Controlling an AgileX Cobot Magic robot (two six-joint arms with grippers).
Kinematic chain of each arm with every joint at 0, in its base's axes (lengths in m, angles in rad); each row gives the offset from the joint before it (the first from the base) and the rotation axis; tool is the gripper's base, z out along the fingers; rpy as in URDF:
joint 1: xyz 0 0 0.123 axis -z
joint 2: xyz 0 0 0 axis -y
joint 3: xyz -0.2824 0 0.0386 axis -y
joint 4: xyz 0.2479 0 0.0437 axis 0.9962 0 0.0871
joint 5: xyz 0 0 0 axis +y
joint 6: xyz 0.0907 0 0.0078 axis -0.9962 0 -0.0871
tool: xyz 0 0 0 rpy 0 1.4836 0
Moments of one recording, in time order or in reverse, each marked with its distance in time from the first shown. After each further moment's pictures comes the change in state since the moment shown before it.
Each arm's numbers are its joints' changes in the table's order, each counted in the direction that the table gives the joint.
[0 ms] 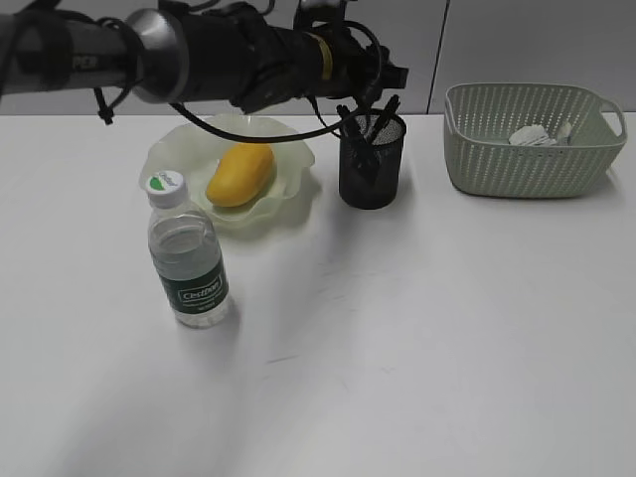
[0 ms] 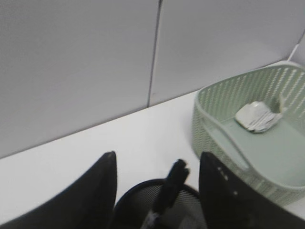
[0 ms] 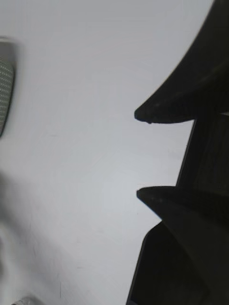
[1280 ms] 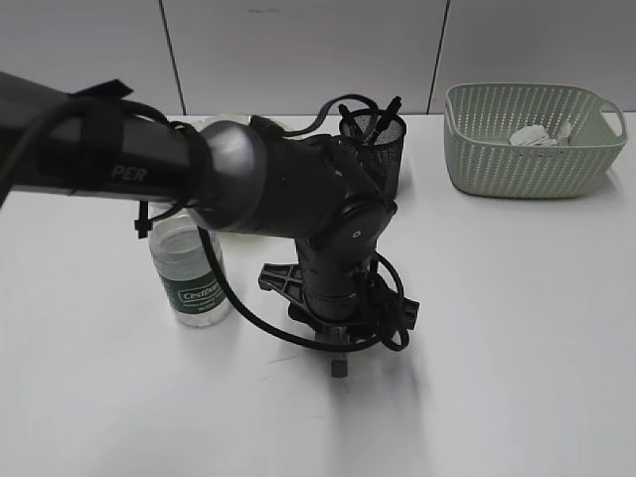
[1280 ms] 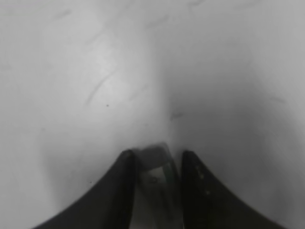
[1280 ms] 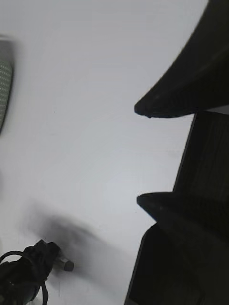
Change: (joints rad) left arm 0.292 0.071 -0.336 -0.418 0.698 -0.020; right arm 0.000 0.000 0.000 0.000 0.005 -0.001
